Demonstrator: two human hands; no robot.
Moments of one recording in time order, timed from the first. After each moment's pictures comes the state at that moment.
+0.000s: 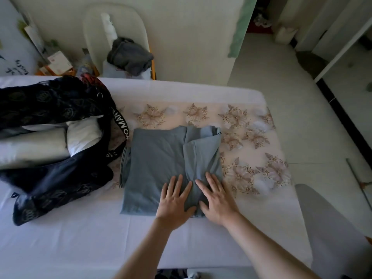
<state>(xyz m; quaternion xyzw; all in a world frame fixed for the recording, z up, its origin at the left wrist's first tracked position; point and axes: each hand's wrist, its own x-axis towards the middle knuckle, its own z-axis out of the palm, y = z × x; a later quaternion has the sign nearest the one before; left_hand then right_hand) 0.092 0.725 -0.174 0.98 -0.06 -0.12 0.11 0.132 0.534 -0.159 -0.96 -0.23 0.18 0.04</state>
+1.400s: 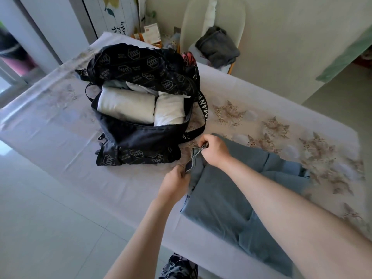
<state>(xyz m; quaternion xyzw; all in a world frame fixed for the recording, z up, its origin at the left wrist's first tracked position) 0.067 0.889 -0.135 0.82 0.35 -0.08 0.44 0.226 0.804 -0.093 -0.88 -0.26 0.24 0.31</state>
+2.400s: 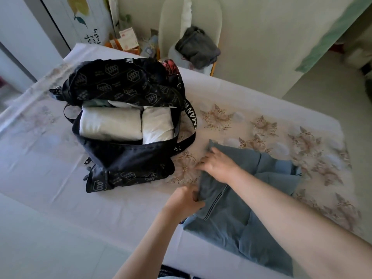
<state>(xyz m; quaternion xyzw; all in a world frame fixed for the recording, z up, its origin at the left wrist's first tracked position) 0.088 0.881 -0.136 0.87 0.16 -0.22 0.41 0.252 0.772 -0.115 -0.78 -0.60 0.12 -0.17</state>
